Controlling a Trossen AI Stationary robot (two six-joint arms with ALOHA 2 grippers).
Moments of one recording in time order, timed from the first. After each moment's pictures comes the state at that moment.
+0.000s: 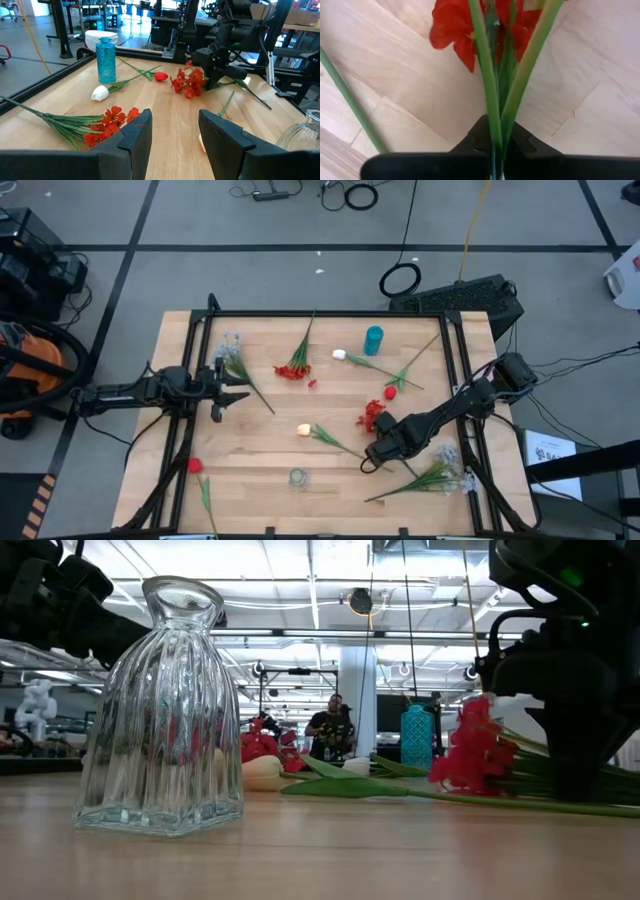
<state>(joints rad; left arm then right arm) 0.05 0.01 0.07 -0.17 0.00 -0.10 0.43 1.72 0.89 -0.66 0.21 1.37</state>
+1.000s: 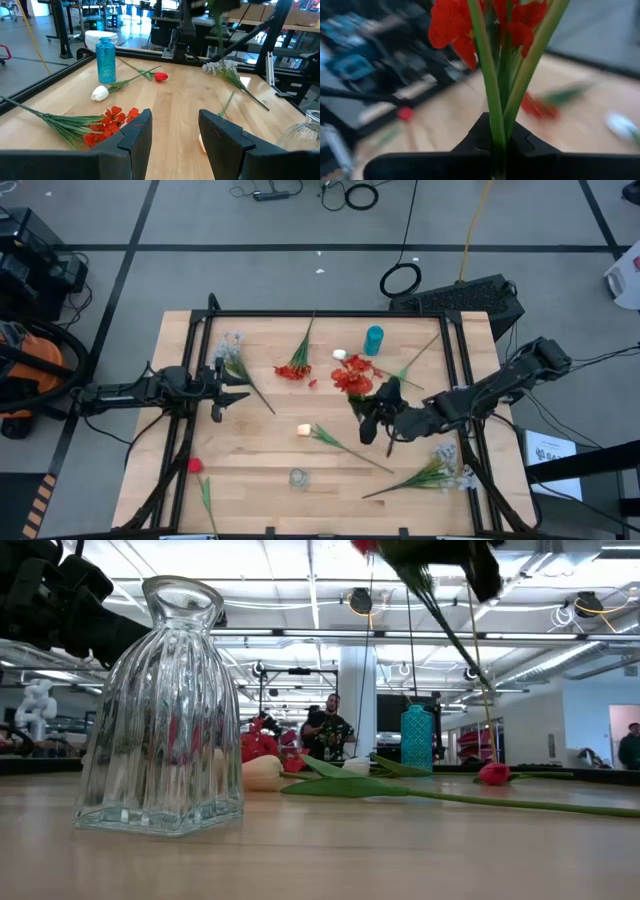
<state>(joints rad) 0.05 0.01 0.07 -0.17 0.00 -0.10 0.43 1.32 0.89 0.08 0.81 0.63</state>
